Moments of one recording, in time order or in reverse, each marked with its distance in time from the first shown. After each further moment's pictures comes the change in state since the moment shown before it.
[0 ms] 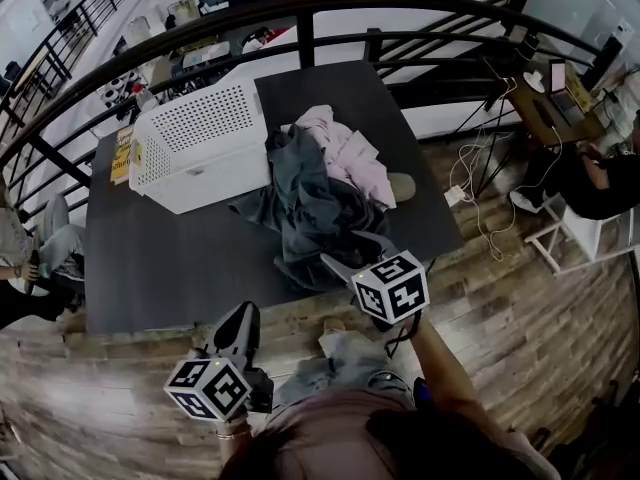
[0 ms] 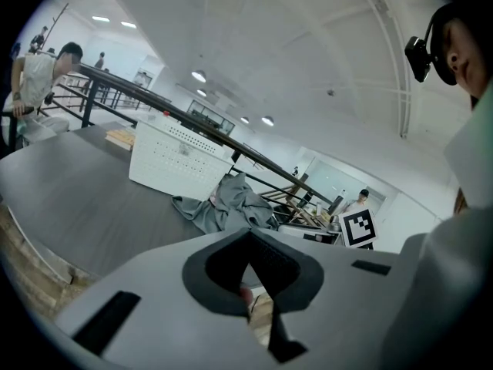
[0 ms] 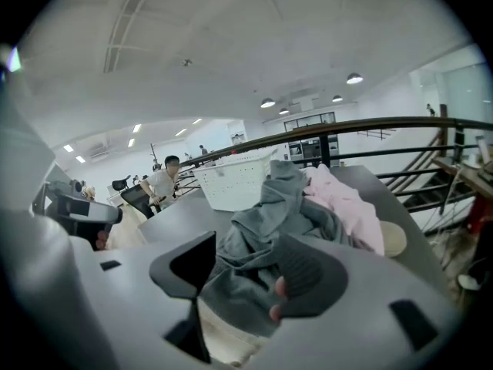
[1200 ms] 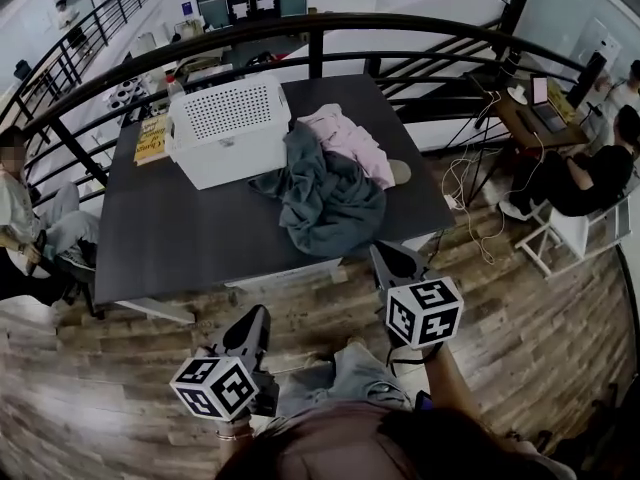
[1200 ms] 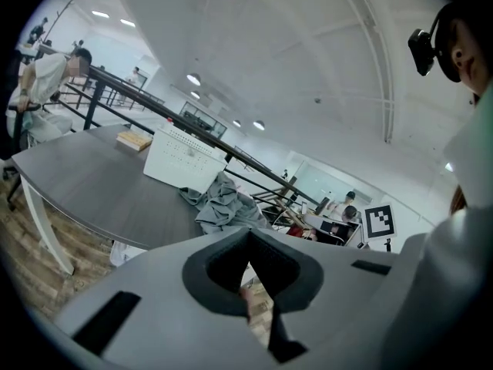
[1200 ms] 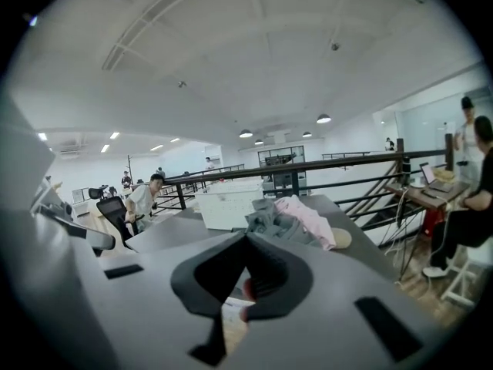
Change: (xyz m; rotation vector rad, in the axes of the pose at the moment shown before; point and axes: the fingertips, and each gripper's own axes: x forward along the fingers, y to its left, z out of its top) left arm -0.127 -0.011 -0.056 0.002 -0.026 -0.082; right arm -0.144 0.087 -0.016 0.002 -0.219 -0.263
